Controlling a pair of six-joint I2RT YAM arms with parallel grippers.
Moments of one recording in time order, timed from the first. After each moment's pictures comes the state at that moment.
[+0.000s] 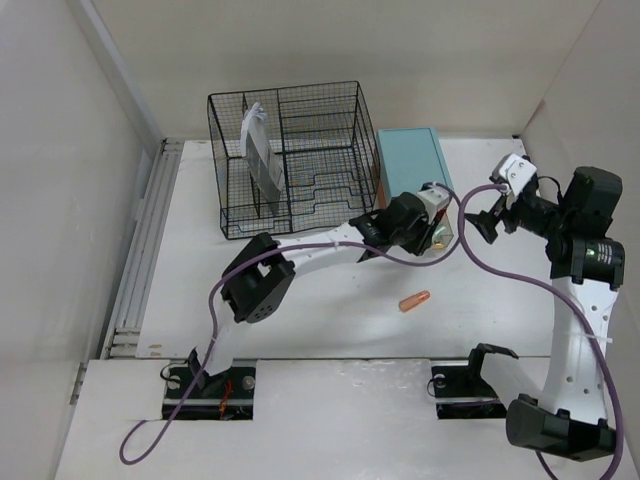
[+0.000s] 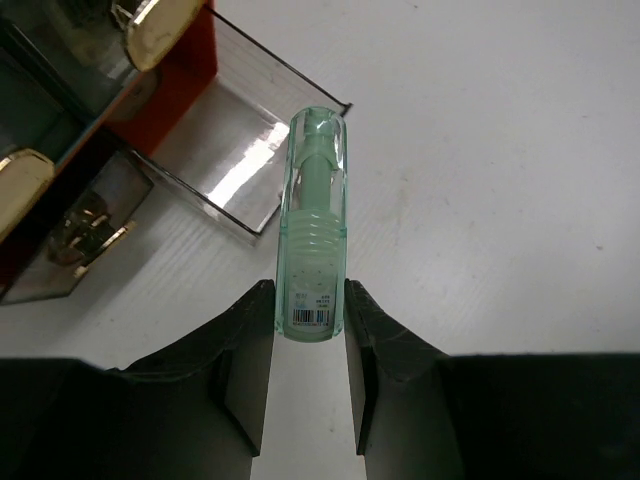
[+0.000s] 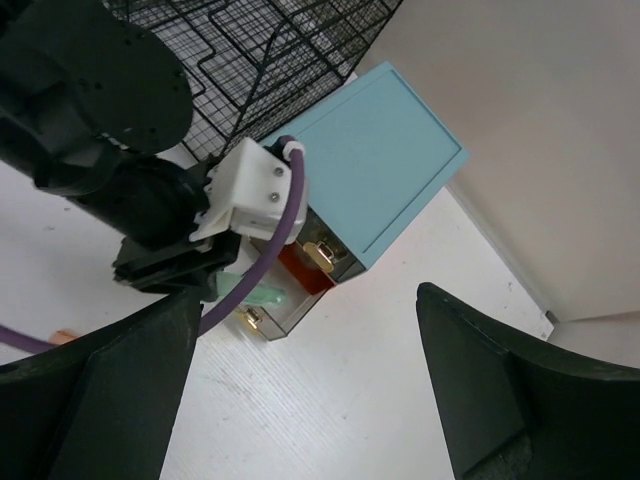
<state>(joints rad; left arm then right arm) -1.02 2.10 1.66 -0.10 0.03 -0.25 -0.25 0.95 1.32 -0.82 -0.87 -0.82</state>
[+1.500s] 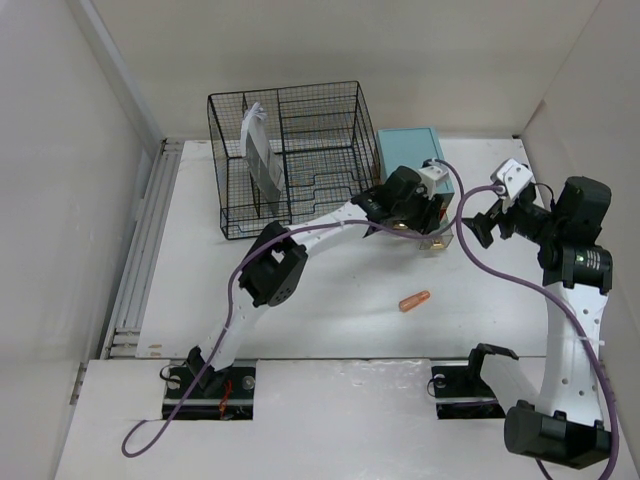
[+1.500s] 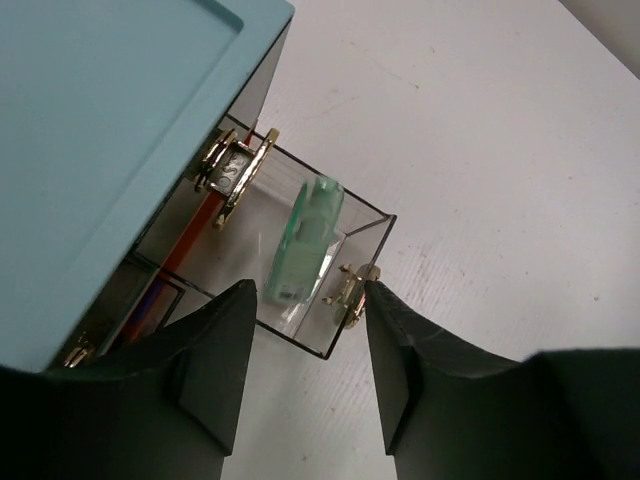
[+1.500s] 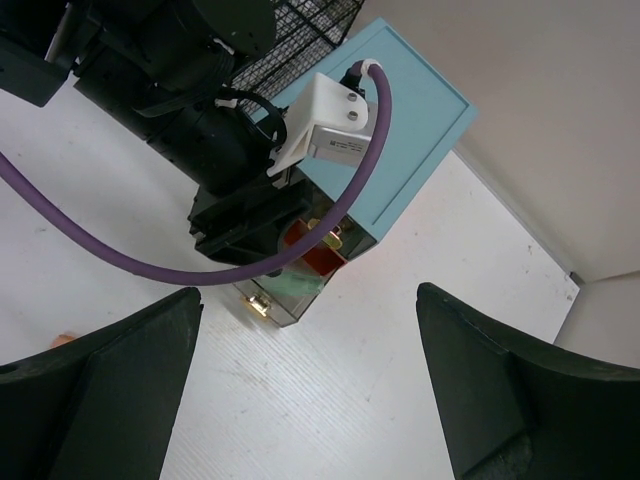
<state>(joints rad) -0.91 2.33 1.98 -0.15 0.24 -0.23 -0.25 0.90 1.18 -0.72 -0.81 -0.73</state>
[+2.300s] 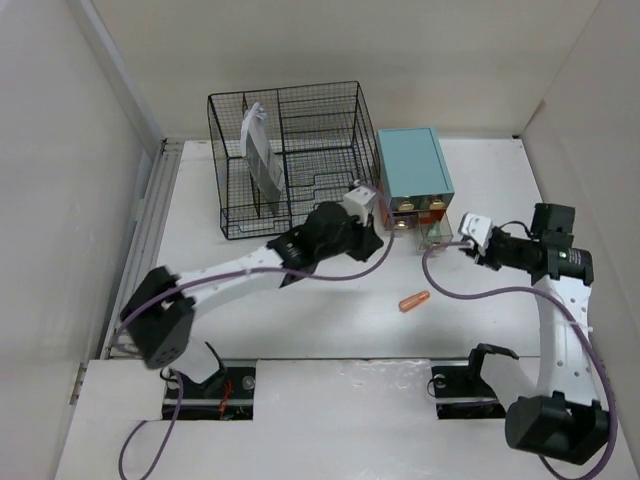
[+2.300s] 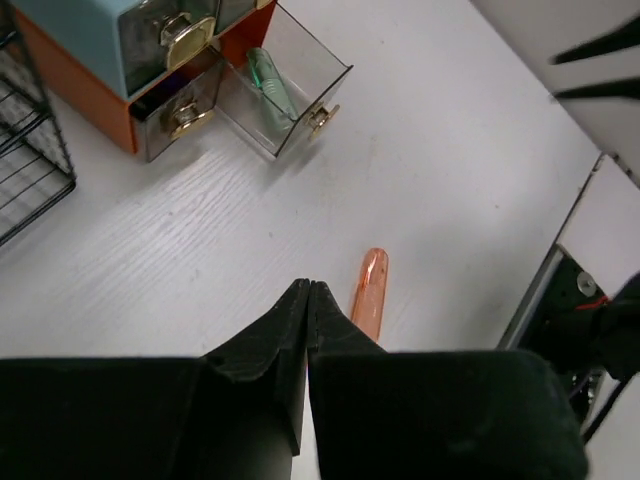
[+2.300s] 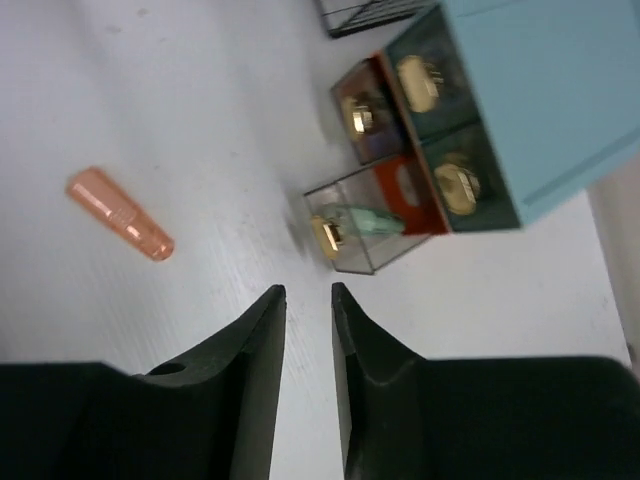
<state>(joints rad) -0.91 1.57 1.09 0.10 0.12 -0.37 -0.26 0.91 1.00 -0.97 -0.86 -1.31</state>
